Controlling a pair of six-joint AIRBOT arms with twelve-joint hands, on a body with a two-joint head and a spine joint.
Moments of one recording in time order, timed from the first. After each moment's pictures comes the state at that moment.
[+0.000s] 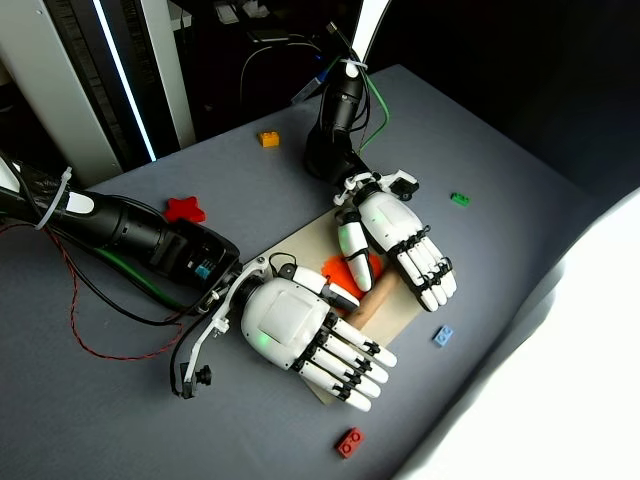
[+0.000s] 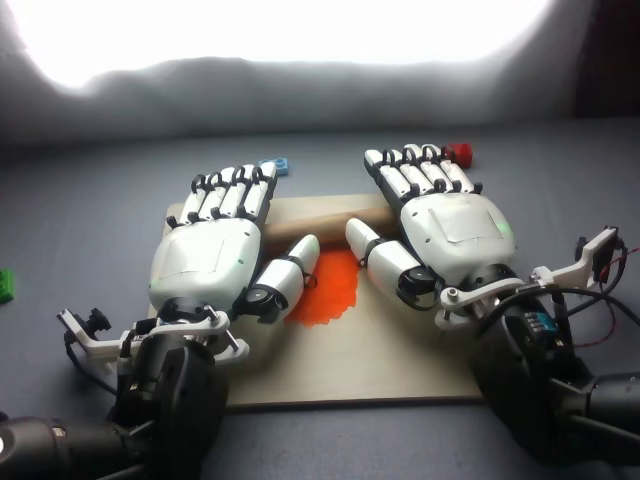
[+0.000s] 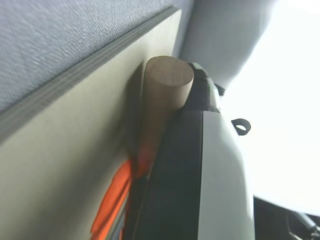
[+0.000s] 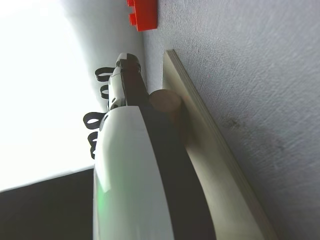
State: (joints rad) left arm 0.77 -1.57 1.41 -0.82 -1.20 1.34; right arm -0.69 -1.71 1.55 0.77 1.07 -1.34
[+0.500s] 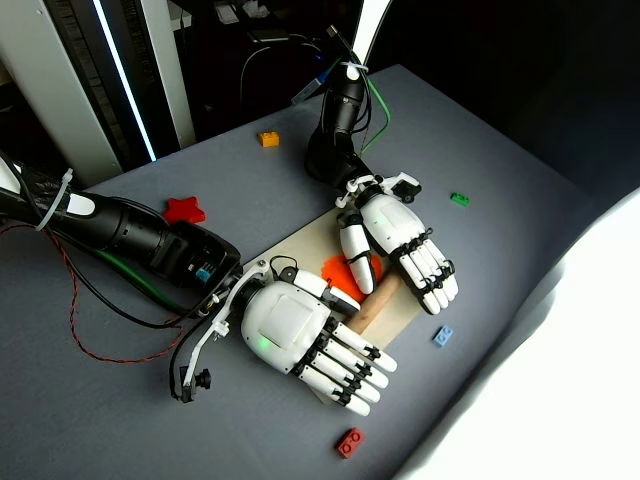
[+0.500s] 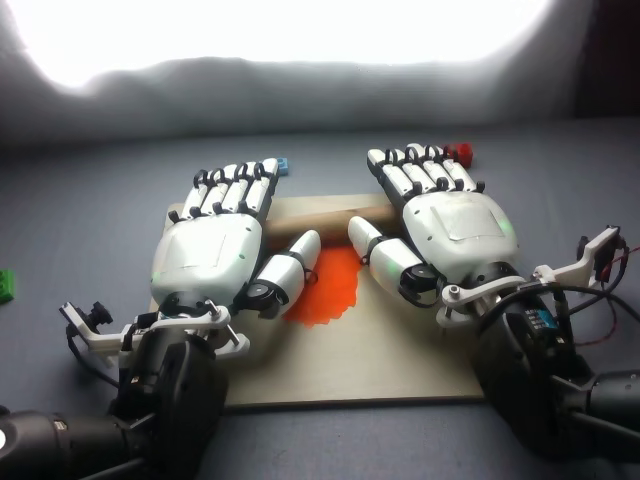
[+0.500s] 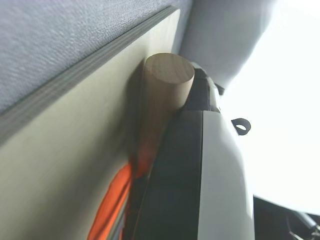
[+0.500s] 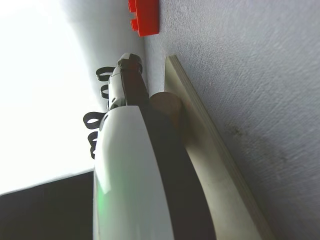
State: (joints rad) left arm 0.76 -1.57 1.43 -0.80 -1.18 1.33; right arm -0.69 -1.71 1.55 0.77 1.06 -1.33
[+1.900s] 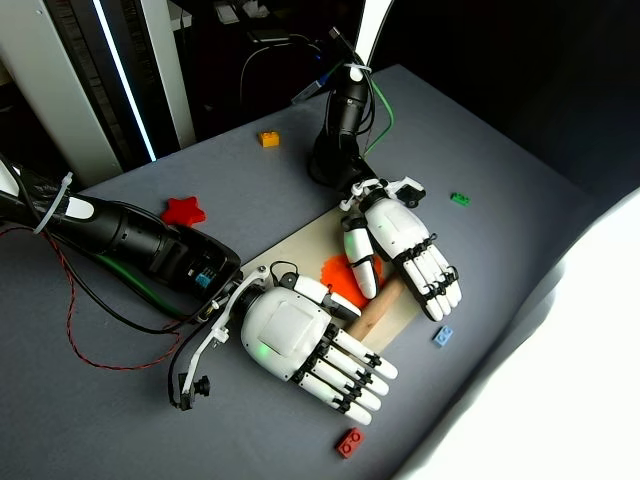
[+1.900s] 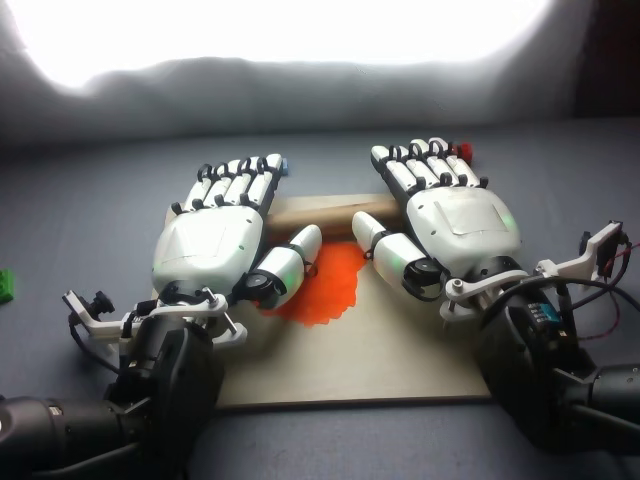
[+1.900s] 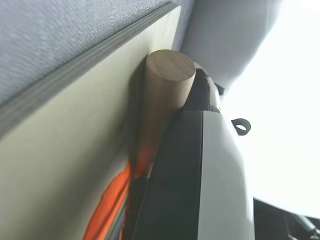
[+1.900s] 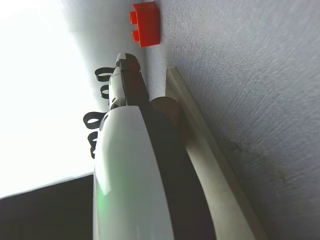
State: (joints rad) left arm 0.75 -1.56 1.46 -0.78 -1.12 1.29; right arm -0.69 -1.71 1.57 0.77 1.05 -1.32
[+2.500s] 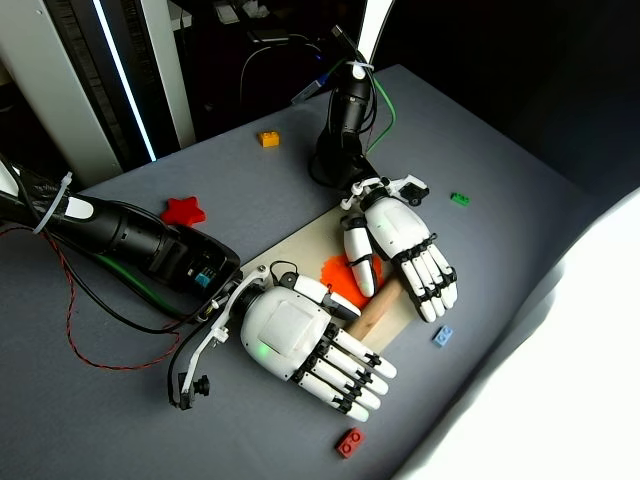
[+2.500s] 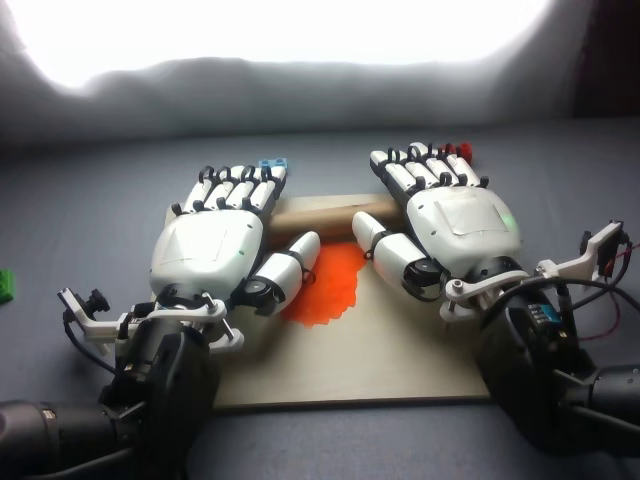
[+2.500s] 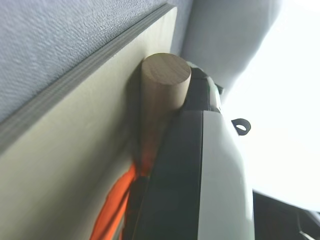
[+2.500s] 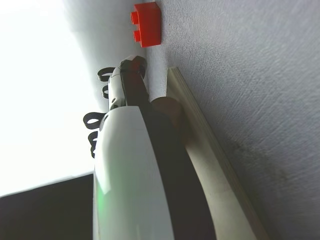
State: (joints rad) left arm 0.76 -1.56 1.45 -0.76 -1.12 1.32; right arm -0.69 -1.71 1.57 0.76 1.06 -1.32
